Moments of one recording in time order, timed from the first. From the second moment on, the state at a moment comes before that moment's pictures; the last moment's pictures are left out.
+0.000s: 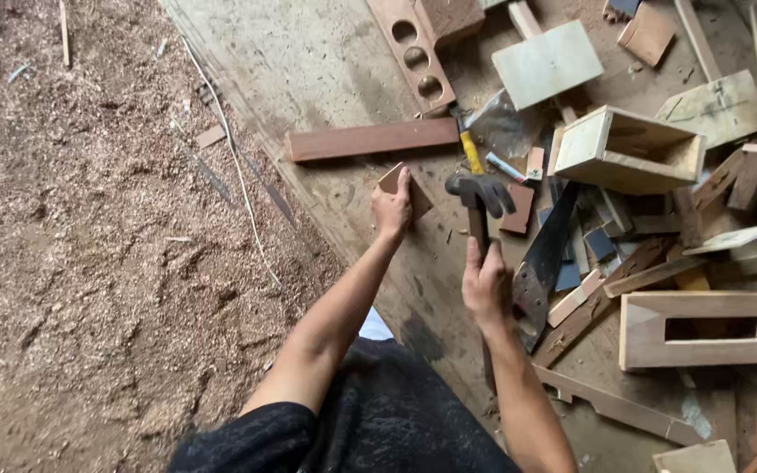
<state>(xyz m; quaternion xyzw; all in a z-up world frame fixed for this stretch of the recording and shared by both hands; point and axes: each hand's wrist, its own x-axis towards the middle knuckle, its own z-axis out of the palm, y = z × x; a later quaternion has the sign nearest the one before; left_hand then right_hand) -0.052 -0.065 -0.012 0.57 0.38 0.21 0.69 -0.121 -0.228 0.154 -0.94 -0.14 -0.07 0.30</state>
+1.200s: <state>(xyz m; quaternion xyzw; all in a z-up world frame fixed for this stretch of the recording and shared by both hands) -0.044 -0.026 -0.078 0.06 0.35 -0.06 0.93 -0.152 -0.333 -0.018 -0.75 0.26 0.24 0.56</state>
